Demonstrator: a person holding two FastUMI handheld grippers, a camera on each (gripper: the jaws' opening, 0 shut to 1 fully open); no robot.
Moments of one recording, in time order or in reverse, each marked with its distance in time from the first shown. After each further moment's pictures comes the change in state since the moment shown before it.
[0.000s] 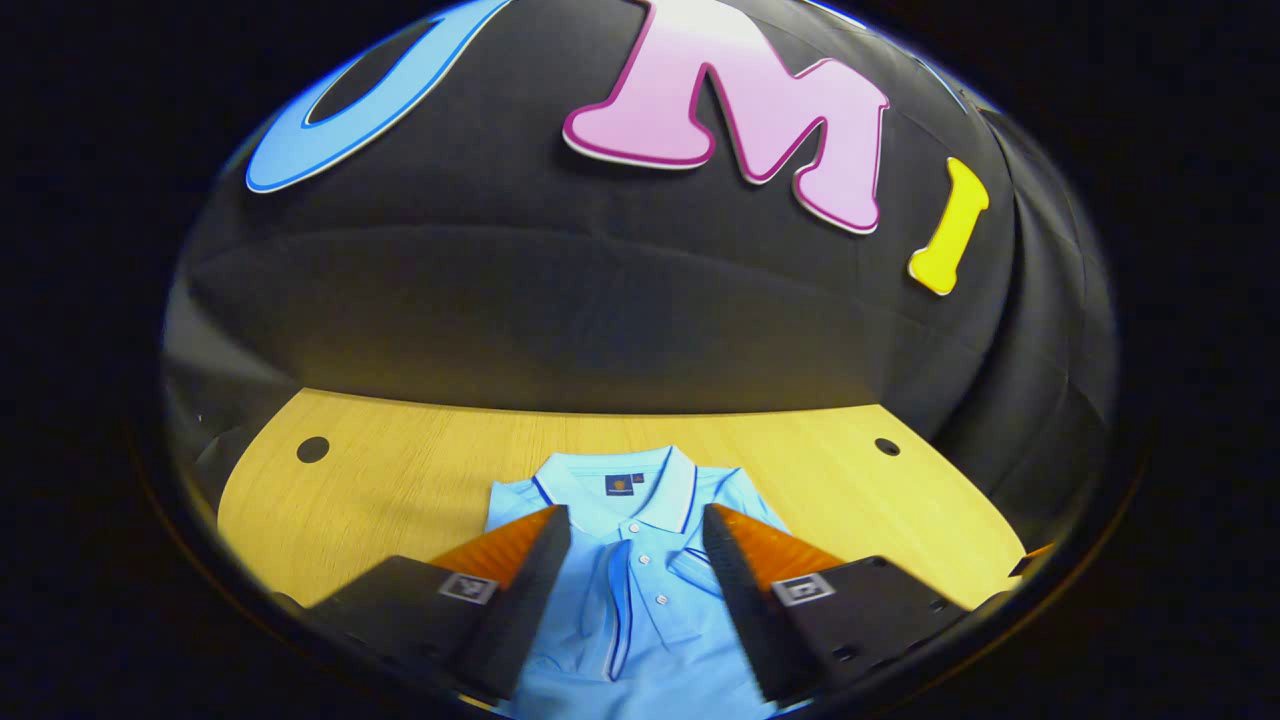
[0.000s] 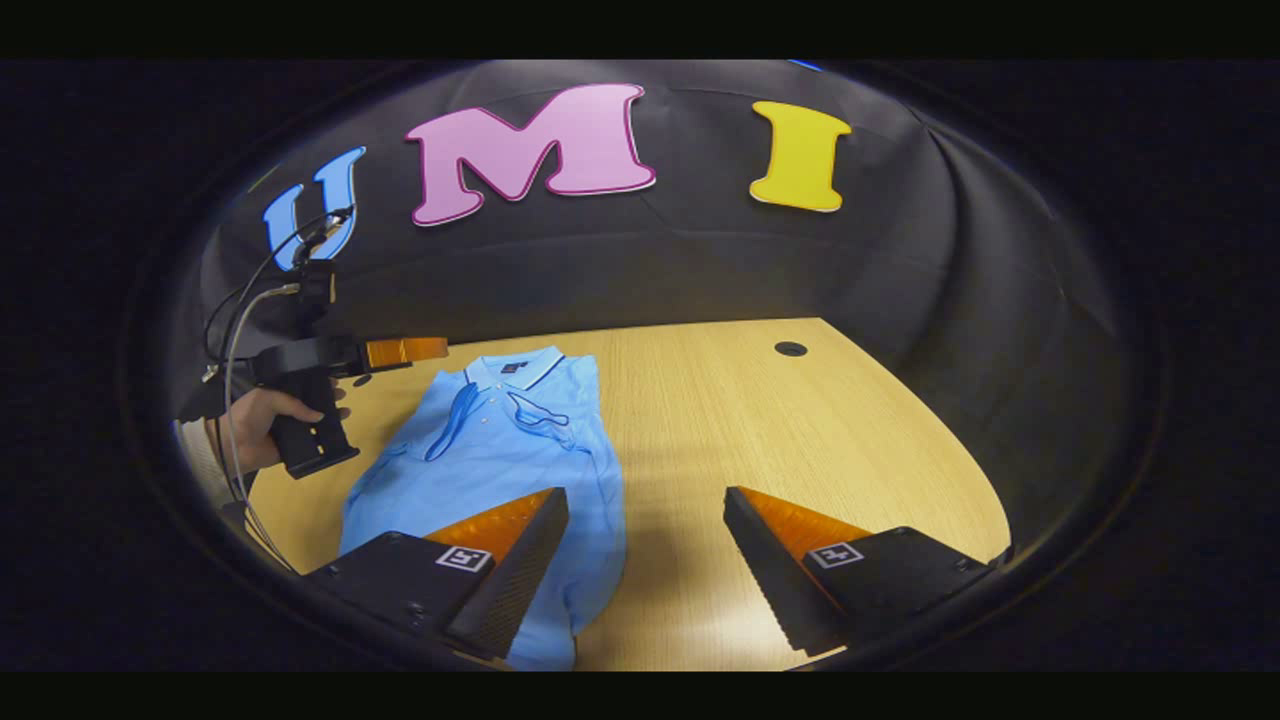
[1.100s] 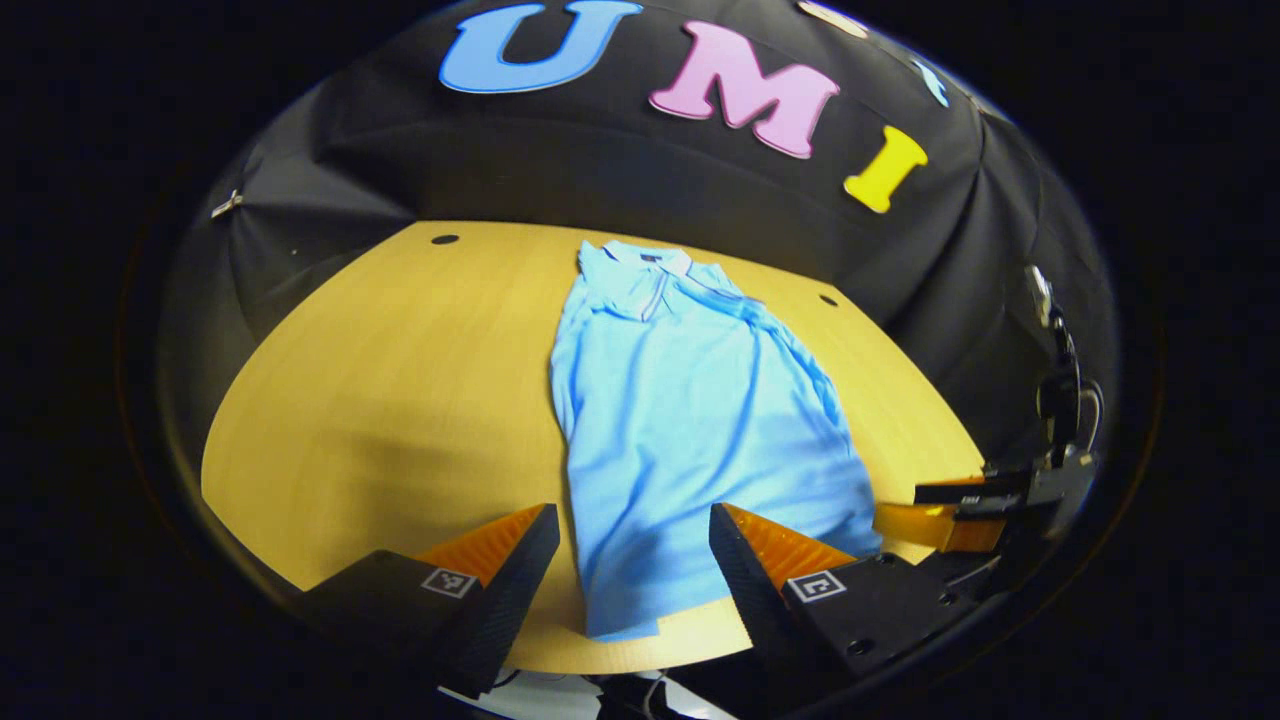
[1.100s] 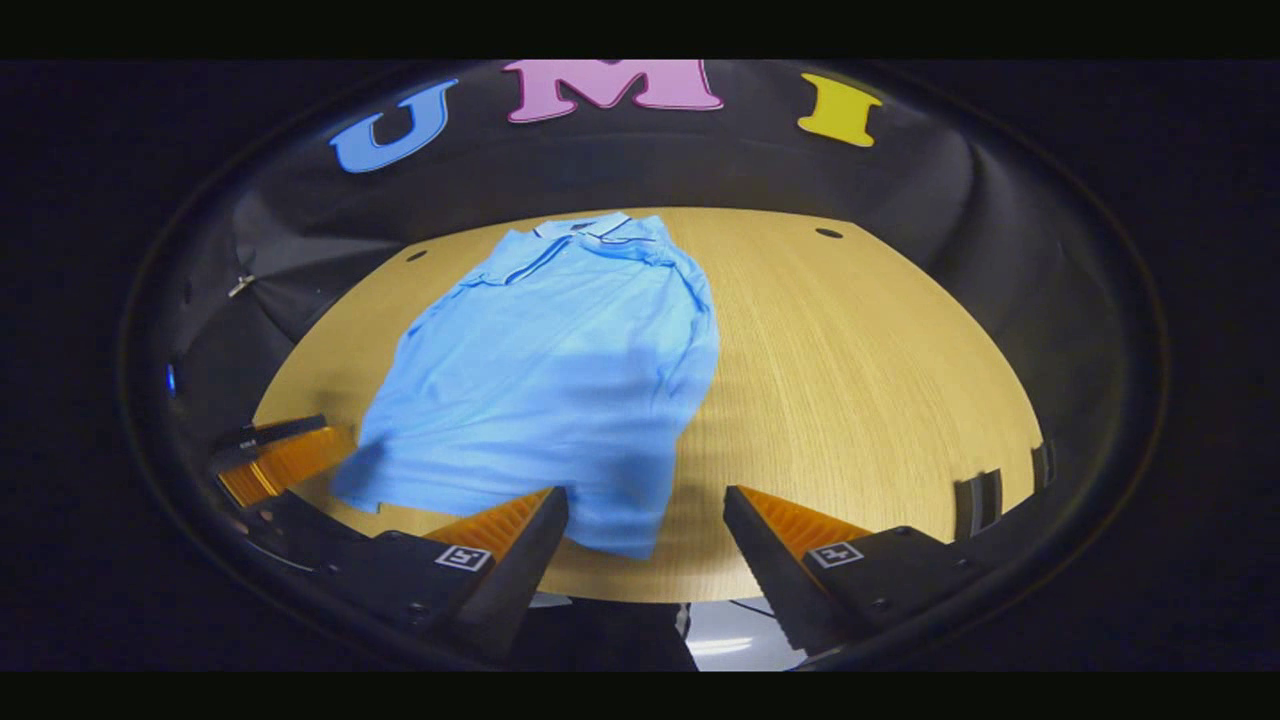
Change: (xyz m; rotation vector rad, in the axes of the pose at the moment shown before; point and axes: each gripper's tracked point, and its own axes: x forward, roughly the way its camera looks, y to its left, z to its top) left arm -0.314 0.002 -0.257 -0.078 0.353 -0.020; right arm -0.094 0.070 -0.186 -0.068 0.301 0.069
